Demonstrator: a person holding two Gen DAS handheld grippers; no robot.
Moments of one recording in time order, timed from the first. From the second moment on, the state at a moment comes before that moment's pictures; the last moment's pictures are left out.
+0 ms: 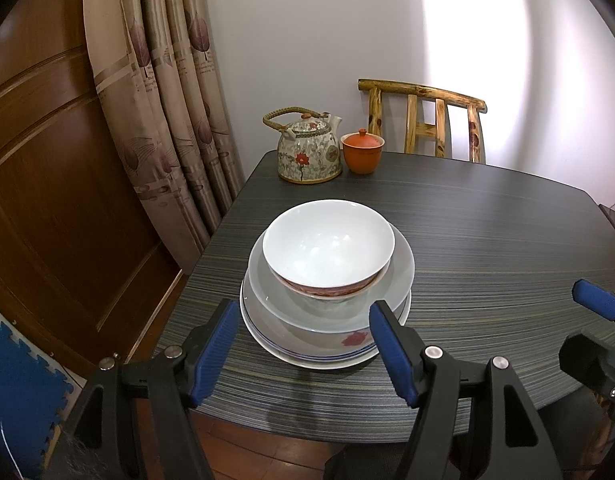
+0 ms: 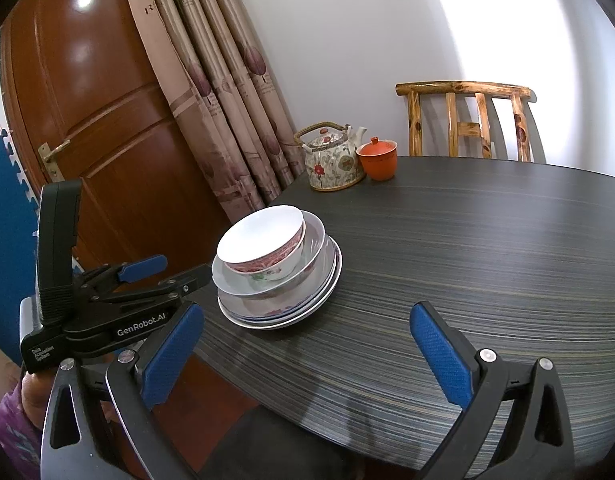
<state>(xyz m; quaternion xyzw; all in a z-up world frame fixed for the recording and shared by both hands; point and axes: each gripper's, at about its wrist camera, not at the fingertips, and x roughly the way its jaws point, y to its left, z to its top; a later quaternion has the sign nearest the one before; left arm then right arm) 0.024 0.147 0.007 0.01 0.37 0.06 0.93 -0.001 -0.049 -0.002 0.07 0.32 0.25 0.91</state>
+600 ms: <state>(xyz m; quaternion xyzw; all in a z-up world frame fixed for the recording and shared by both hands) 0.026 0.150 0.003 0.02 0.38 0.06 0.92 -0.001 -0.048 -0.005 0.07 0.32 0.25 0.91</state>
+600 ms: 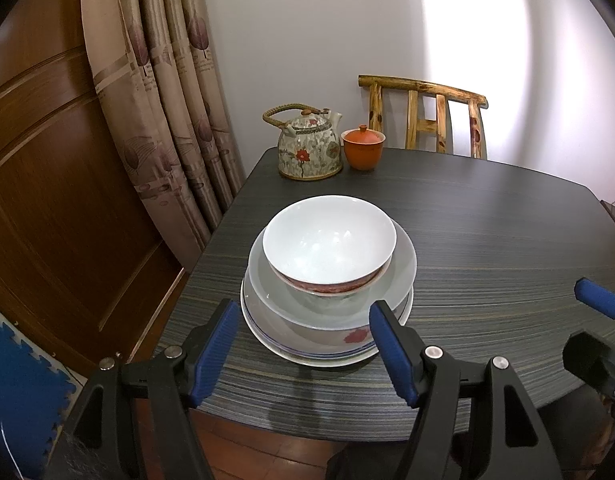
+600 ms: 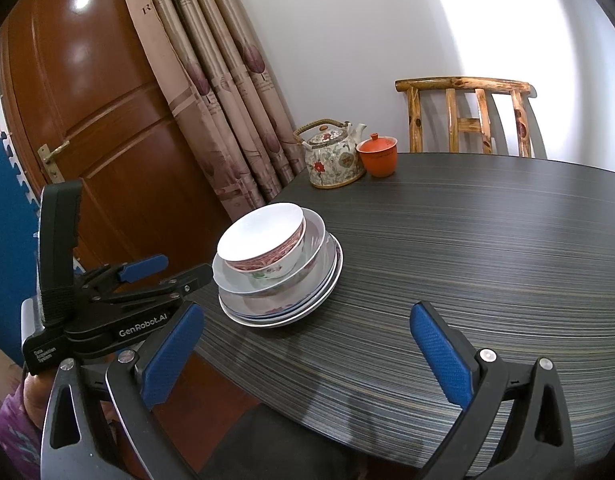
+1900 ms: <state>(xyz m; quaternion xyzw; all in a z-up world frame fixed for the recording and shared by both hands) 0.034 0.154 -0.002 0.02 0.39 0.06 0.92 0.000 -0.047 -0.011 0.08 0.33 0.25 0.91</state>
